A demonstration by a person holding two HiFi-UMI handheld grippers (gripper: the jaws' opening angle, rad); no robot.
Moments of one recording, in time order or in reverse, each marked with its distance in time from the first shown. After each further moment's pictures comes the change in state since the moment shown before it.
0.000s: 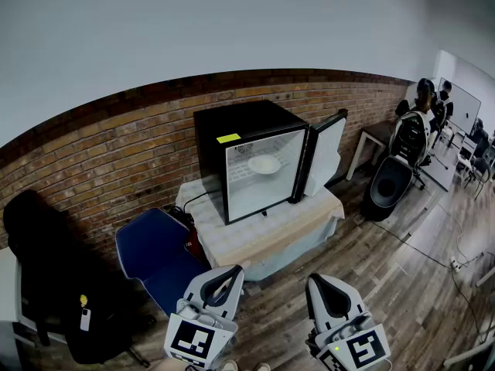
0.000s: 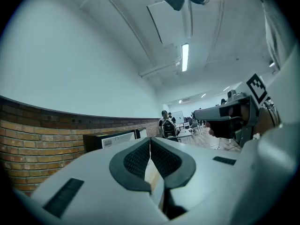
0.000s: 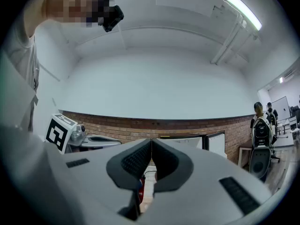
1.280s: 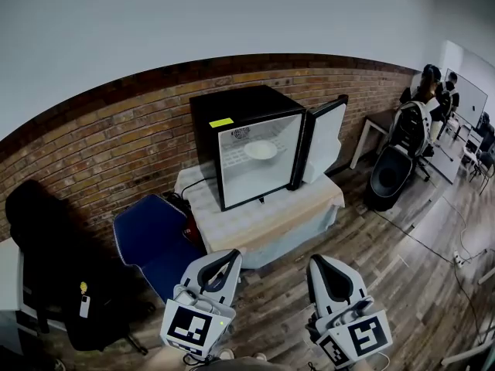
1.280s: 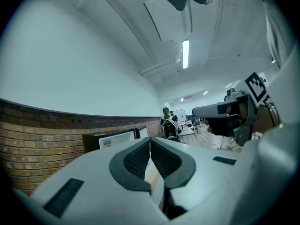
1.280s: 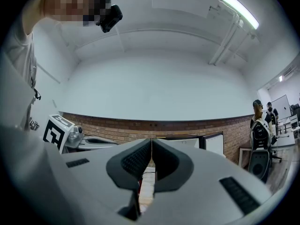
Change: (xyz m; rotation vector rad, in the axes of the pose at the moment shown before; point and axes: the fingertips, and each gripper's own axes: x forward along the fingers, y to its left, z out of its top) left arm 0.023 -0.024 0.000 0.009 0.010 0.034; right arm -0.009 -0.039 0.001 -0.004 -0.016 0.012
